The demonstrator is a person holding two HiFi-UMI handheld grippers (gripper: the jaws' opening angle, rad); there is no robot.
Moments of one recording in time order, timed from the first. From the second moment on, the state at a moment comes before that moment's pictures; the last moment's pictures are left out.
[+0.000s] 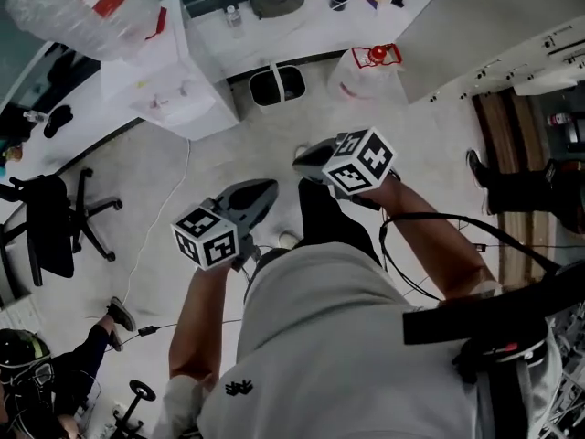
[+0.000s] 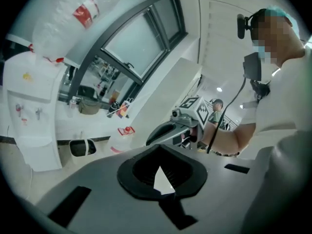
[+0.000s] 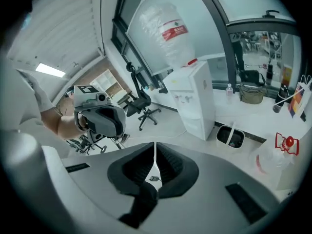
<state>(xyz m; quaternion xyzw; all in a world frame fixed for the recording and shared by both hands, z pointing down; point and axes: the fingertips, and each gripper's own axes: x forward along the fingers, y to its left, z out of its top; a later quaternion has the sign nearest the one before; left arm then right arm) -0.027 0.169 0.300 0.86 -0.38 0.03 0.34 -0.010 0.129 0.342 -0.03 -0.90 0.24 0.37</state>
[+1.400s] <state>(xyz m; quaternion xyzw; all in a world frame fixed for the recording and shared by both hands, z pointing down) -0.032 0.237 0.239 0.87 -0.38 0.02 0.31 -0.036 0.216 0.274 -0.03 -0.93 0.20 0.31</state>
